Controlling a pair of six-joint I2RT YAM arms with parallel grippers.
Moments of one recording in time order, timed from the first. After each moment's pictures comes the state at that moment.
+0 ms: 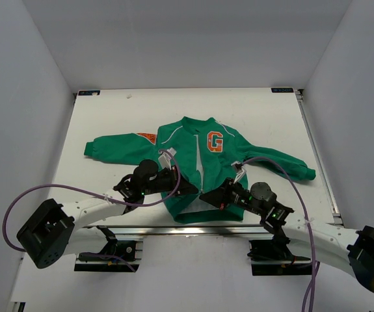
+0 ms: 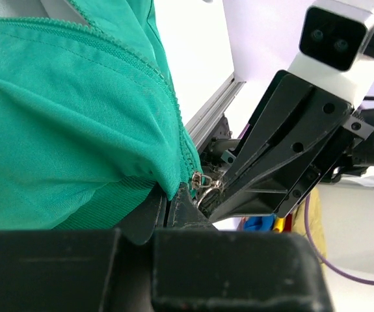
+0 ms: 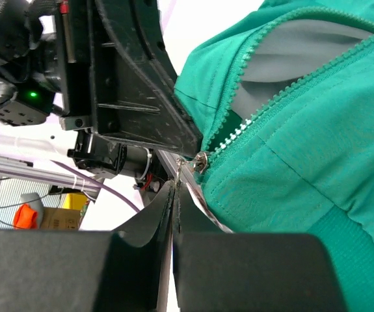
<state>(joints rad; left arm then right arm) -0.77 1.21 0.47 0.39 0.43 -0.99 0.88 0.86 0.16 0.59 -0.25 0.94</state>
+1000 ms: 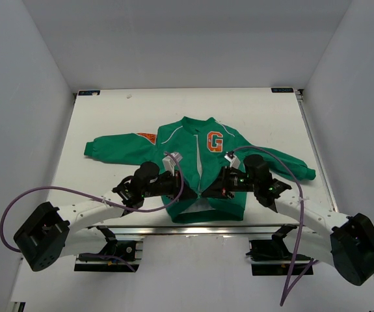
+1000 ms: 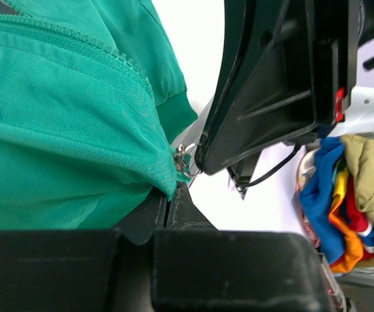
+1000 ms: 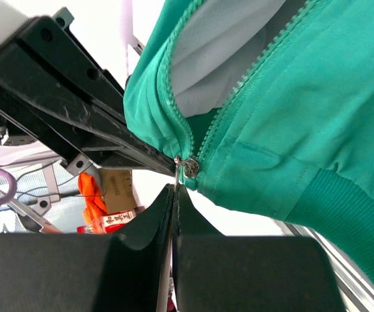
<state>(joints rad) -0.81 1.16 0.47 0.33 0.45 -0.73 0.62 1.06 0.45 0.12 -0.70 1.01</state>
